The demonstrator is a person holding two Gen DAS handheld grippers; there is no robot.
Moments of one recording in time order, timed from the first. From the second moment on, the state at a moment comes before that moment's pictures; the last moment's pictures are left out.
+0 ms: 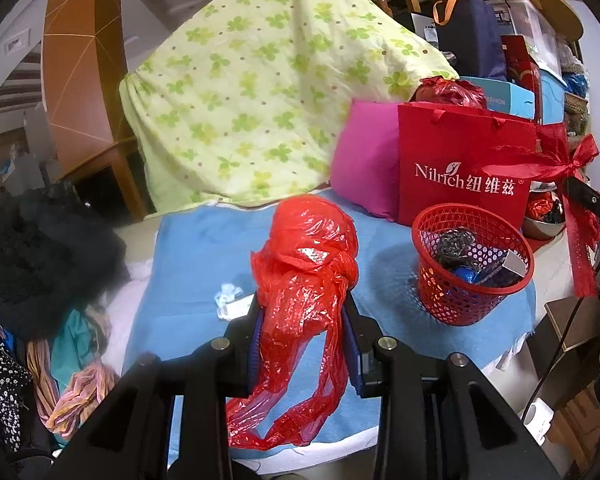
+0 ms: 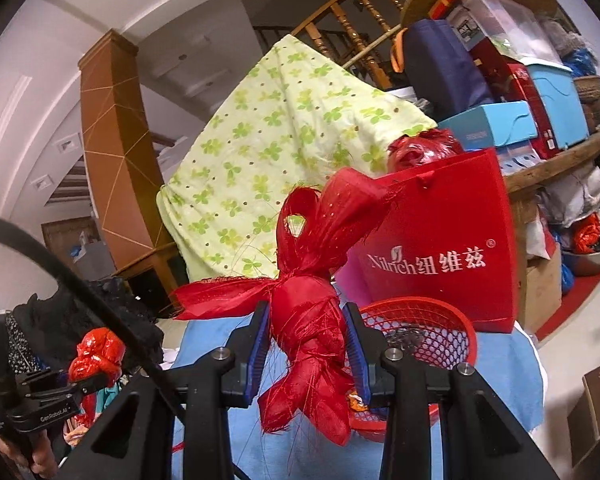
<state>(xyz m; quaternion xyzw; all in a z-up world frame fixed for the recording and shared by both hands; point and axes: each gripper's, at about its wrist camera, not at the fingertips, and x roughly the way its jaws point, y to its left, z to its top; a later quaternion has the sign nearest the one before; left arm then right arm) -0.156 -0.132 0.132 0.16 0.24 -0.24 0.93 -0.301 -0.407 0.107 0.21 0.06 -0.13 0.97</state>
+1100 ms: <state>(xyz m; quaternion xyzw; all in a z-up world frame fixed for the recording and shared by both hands) -0.149 -0.154 0.110 0.20 0.25 -0.22 0.92 -0.303 -0.414 0.095 0.22 0.07 -0.13 0.96</state>
